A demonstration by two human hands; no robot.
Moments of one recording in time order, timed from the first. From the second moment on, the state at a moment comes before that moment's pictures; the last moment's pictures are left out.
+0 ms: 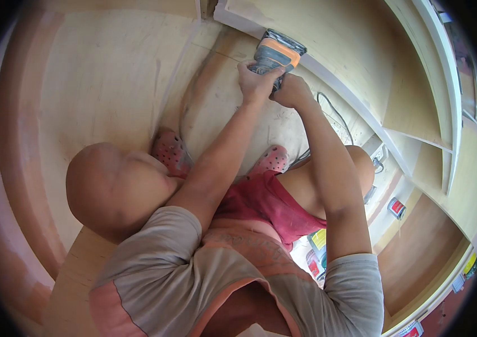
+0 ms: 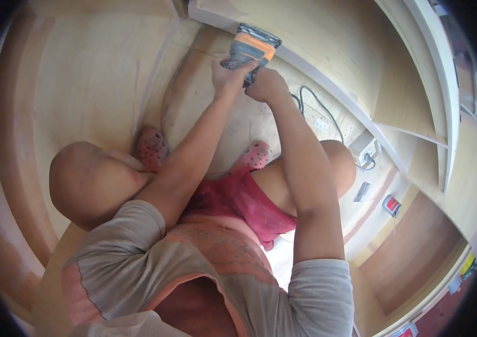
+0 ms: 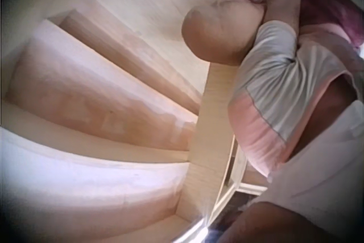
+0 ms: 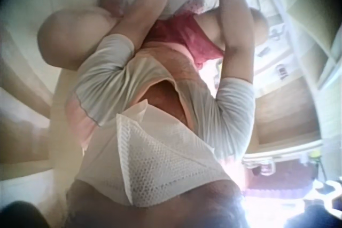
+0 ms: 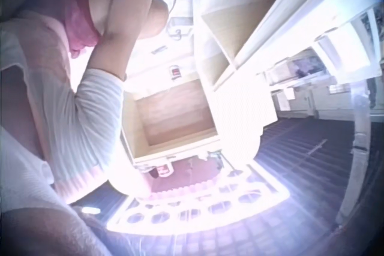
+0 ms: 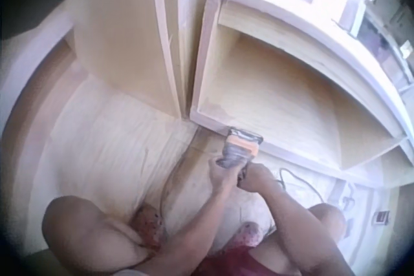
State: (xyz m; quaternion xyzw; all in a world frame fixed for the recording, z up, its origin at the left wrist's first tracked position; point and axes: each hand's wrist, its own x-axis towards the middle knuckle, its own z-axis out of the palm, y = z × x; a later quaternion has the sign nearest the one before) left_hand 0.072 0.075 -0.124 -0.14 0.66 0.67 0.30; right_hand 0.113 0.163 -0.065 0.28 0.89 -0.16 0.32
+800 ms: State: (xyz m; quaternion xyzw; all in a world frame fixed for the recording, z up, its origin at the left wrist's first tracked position) left_hand 0.042 0.051 -0.118 -0.15 0.75 0.60 0.25; right_hand 0.084 0.140 -0.105 0.25 0.90 -0.19 0.30
